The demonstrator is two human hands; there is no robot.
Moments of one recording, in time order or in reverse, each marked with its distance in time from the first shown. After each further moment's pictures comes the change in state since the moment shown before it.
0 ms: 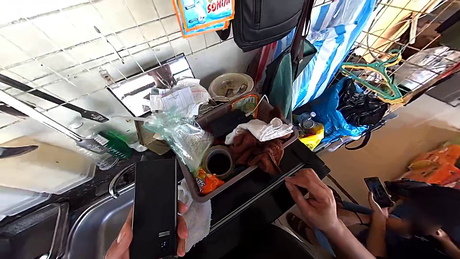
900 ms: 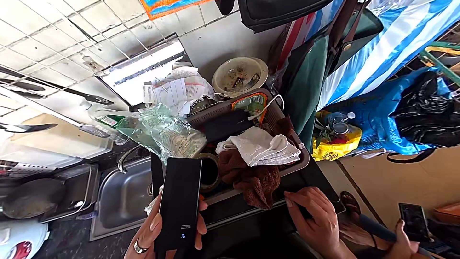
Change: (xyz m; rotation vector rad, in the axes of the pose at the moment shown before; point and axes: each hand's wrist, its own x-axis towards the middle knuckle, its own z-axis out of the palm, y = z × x) left_hand 0.058 -0.069 0.046 0.014 0.217 -0.034; right_hand 0.006 0.071 -0.010 0.029 -0.096 0.061
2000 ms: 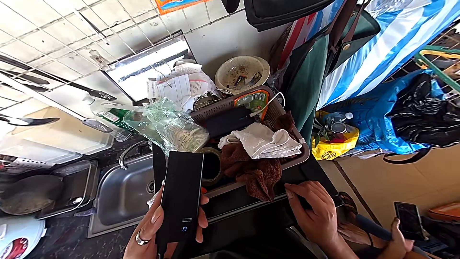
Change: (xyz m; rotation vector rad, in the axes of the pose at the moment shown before) left_hand -0.005 0.003 -0.001 -0.001 -0.034 0.030; right_hand 0.000 -0.003 0.001 -0.065 0.011 0.014
